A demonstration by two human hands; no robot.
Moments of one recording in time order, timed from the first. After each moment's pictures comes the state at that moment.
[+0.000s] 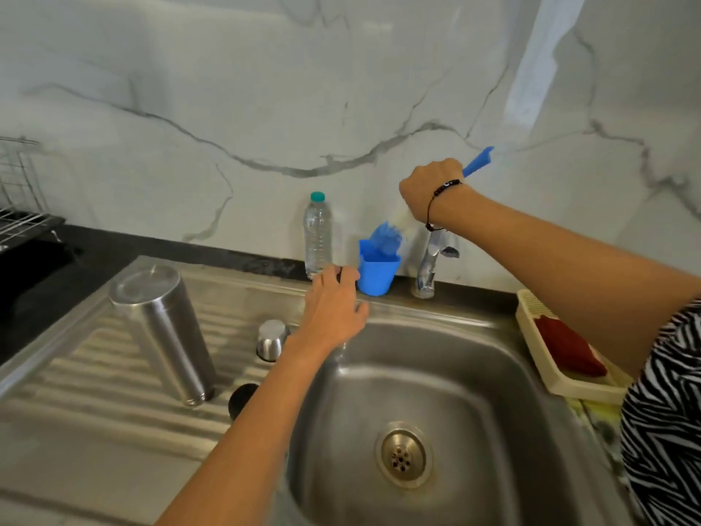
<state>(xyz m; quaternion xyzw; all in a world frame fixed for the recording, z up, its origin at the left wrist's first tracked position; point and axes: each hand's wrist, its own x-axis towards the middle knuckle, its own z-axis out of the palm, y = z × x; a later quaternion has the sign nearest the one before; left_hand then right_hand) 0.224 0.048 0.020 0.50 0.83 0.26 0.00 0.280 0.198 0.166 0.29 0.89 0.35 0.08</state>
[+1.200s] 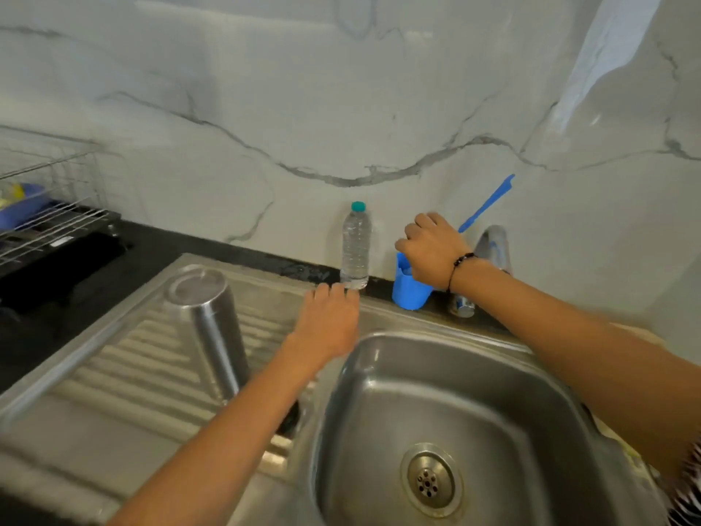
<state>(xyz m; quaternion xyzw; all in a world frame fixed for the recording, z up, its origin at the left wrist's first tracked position) 0.187 0.018 0.029 0.50 0.87 -0.01 -0.05 0.255 0.193 0.093 0.11 0.95 0.30 -0.04</state>
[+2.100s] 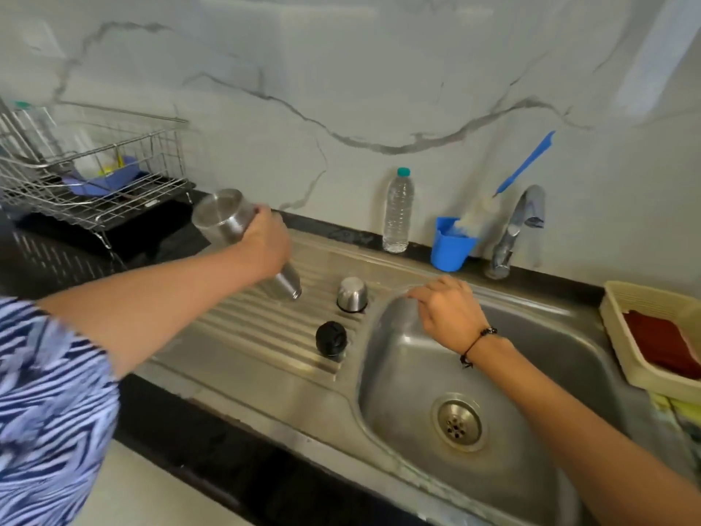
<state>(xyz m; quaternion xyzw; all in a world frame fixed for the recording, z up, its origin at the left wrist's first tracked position) 0.146 -0.105 0.089 0.37 0.74 -0.54 -0.15 0.334 0.082 -0.016 0.10 0.97 0.02 -0.23</state>
